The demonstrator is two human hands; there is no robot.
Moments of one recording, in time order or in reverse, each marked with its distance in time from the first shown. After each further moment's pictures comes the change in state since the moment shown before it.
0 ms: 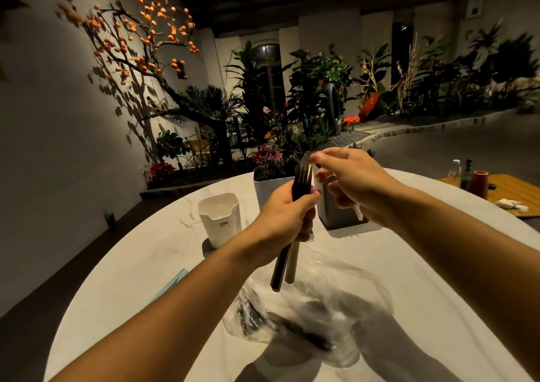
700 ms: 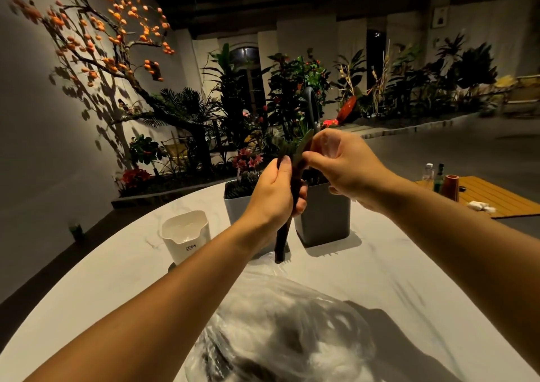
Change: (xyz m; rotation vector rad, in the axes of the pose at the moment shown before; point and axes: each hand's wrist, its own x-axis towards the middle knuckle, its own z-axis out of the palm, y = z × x) left_hand 0.083 0.014 0.018 -0.194 0.109 0.127; right_hand 0.053 0.000 -0.042 -0.192 0.121 -0.302
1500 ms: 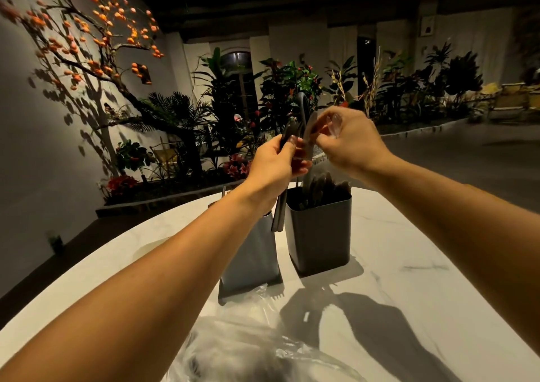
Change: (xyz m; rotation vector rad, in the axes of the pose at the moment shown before) left_hand 0.107 0.011 0.007 0.045 0.091 0.064; right_hand 0.099 0.038 -0.026 -0.323 0.200 -0.122
